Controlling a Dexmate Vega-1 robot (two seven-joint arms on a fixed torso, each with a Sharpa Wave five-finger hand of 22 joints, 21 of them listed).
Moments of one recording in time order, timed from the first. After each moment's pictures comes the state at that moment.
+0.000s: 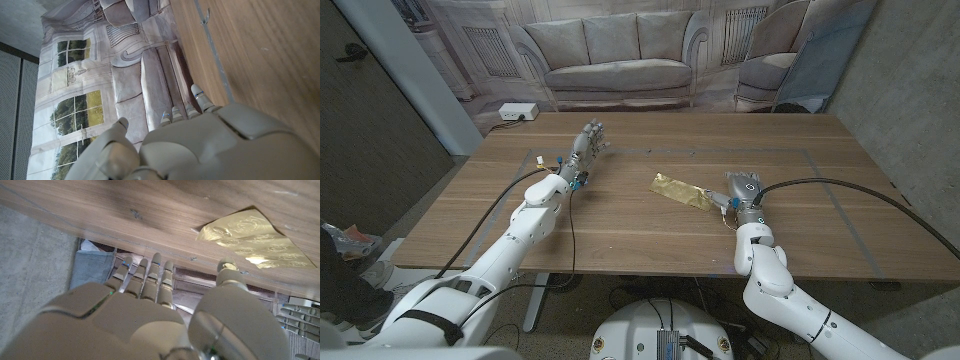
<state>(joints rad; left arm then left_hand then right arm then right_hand) 0.72 0.35 0.28 -1.08 -0.52 -0.26 -0.27 0.06 0.09 0.29 0.17 0.33 -0.14 -0.06 0.20 0.18 -0.11 -0.04 0.22 0.18 -0.17 -0.03 0.19 0.18 -0.17 -0.01 0.81 0.17 -1.12 -0.57 -0.67 -1.95 -0.93 -0.86 -0.20 0.57 -0.07 0.33 -0.17 0.26 0.40 -0.05 0.24 0.20 0.42 -0.01 0.27 0.22 0.26 -0.04 0.20 0.18 -0.02 0.11 0.52 0.18</state>
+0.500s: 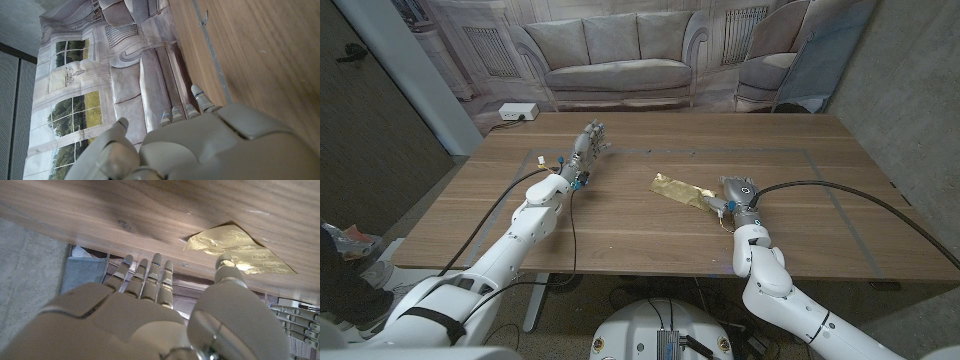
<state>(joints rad) 0.71 0.34 0.28 -1.06 -0.51 -0.26 -0.28 0.06 0.09 0.29 0.17 0.33 -0.14 -0.06 0.20 0.18 -0.11 -0.04 0.21 0.18 -0.17 -0.02 0.19 0.18 -0.17 -0.01 0.81 0.17 -1.12 -0.56 -0.66 -1.94 -0.92 -0.81 -0.18 0.59 -0.07 0.33 -0.17 0.27 0.42 -0.05 0.24 0.20 0.41 -0.01 0.27 0.22 0.25 -0.04 0.20 0.19 0.00 0.11 0.52 0.18</state>
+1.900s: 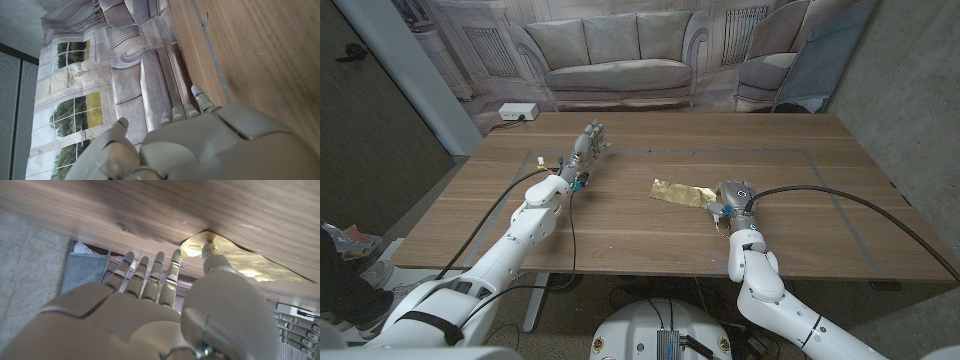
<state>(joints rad) 0.73 0.35 0.28 -1.09 -0.51 -0.26 -0.28 0.06 0.09 0.29 0.17 0.33 -0.14 -0.06 0.19 0.18 -0.12 -0.04 0.21 0.18 -0.17 -0.02 0.19 0.18 -0.17 -0.01 0.80 0.17 -1.12 -0.53 -0.68 -1.89 -0.98 -0.81 -0.19 0.82 0.02 0.38 -0.16 0.33 0.58 -0.10 0.35 0.23 0.44 -0.04 0.27 0.22 0.28 -0.04 0.20 0.19 0.05 0.09 0.50 0.19</state>
